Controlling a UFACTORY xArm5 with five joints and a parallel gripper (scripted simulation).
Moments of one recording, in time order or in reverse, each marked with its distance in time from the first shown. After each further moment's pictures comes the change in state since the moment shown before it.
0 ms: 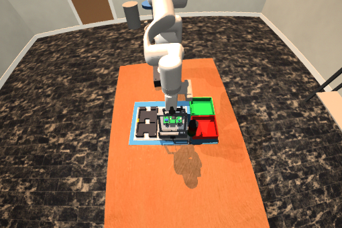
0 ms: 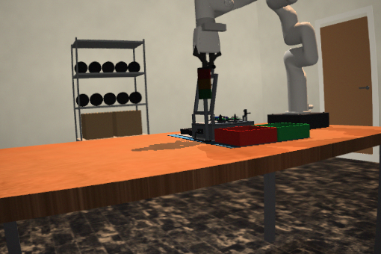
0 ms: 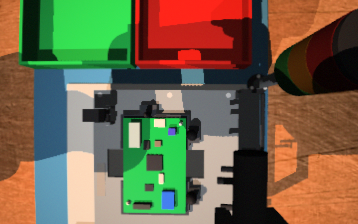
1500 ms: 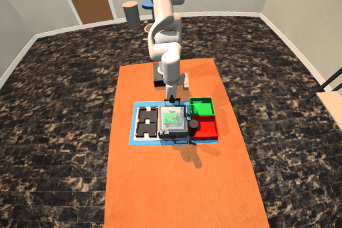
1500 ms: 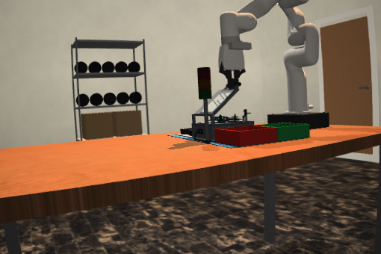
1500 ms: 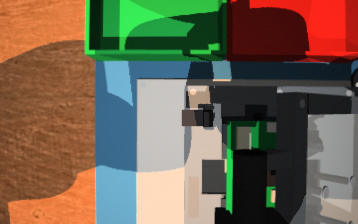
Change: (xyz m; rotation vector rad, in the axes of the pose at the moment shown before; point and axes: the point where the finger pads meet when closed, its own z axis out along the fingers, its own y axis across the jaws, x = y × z) arm 0.000 -0.109 0.066 0.000 0.000 0.000
